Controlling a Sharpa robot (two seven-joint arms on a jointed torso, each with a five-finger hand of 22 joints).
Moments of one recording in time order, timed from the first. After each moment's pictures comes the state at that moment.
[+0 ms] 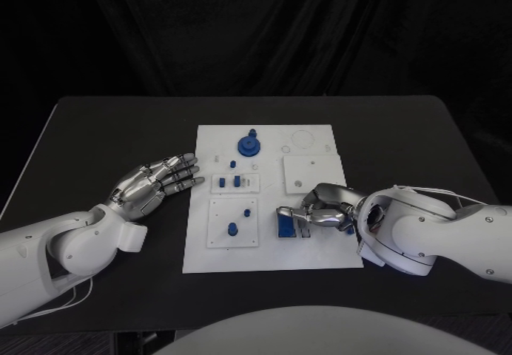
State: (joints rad) left arm 1.12 -1.00 -0.21 1.55 0.09 0.17 0.53; left_hand 1.44 0.23 0.00 0.18 0.53 0.58 0.17 0.07 0.06 0.38 0.18 0.26 0.06 0.24 0.25 0.19 0.04 0.12 0.35 0.29 0.08 0.31; right arm 1.20 -1.11 -0.25 2.03 -1.15 -0.35 -0.46; right_hand 0.70 0.02 0.04 0.29 0.17 0.91 0.03 0.55 0.75 1.46 -0.04 1.57 1.31 1.46 -0.11 1.51 1.31 0.05 1.46 0.01 1.40 1.31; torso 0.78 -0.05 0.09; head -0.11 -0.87
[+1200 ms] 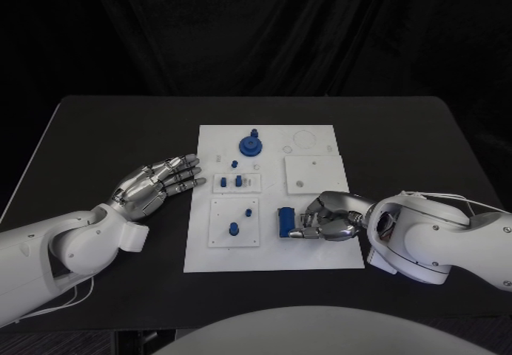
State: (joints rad) left arm 1.12 -1.00 -0.21 1.55 0.09 0.17 0.52; left_hand 1.44 0.23 0.00 0.18 0.53 0.58 0.17 0.07 0.06 0.38 0.18 0.26 0.06 0.24 0.25 0.19 0.04 0.12 0.35 0.29 0.08 0.31; right arm 1.19 -1.16 -0.25 2.06 -1.18 -0.29 -0.39; right_hand 1.07 0.02 -0.09 0.27 0.23 0.90 0.00 0.72 0.92 1.47 -0.06 1.57 1.31 1.47 -0.11 1.51 1.31 0.05 1.47 0.00 1.40 1.31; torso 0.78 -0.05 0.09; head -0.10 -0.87
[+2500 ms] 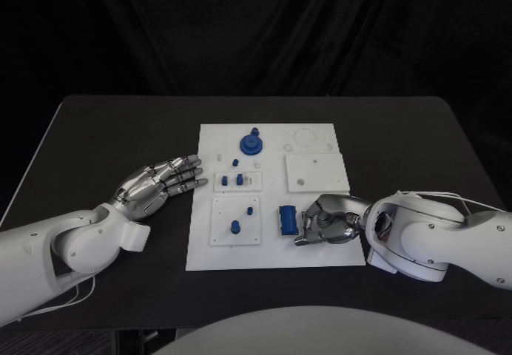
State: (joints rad) left arm 1.12 -1.00 -0.21 1.55 0.09 0.18 0.52; left_hand 1.44 0.23 0.00 0.18 0.53 0.58 0.17 0.07 0.06 0.38 0.18 0.26 0.06 0.24 0.25 0.19 0.04 0.12 0.35 0.29 0.08 0.31; right arm 1.18 -1.15 -0.25 2.03 -1.19 -0.24 -0.40; right_hand 1.26 0.02 -0.09 0.25 0.10 0.90 0.00 0.73 0.95 1.47 -0.08 1.57 1.31 1.47 -0.13 1.51 1.31 0.05 1.47 -0.01 1.40 1.31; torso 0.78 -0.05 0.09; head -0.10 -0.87
